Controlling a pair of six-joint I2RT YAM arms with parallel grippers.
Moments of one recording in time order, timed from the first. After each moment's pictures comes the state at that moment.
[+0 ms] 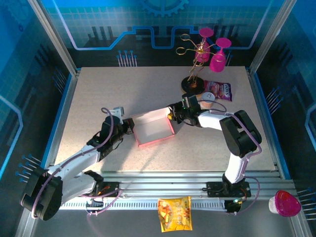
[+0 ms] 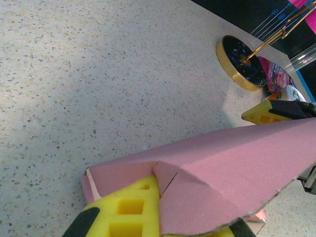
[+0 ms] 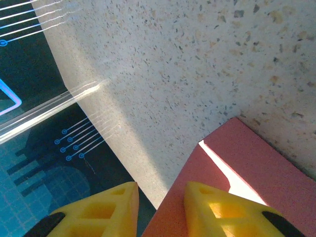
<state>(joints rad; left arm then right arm) -0.42 1.05 0.43 0.15 -0.03 -0.64 0.46 1.84 0.98 0.20 -0.39 1.65</state>
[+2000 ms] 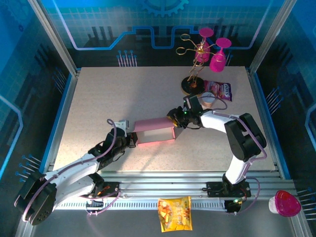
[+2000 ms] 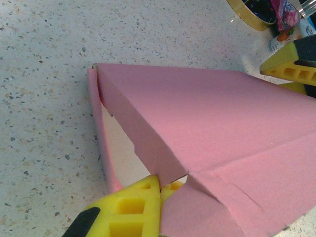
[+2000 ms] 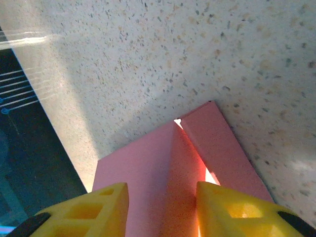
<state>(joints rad) -0.57 0.96 0.29 0.08 -0.06 -0.69 0.44 1.76 0.98 -0.08 -0.45 1.21</state>
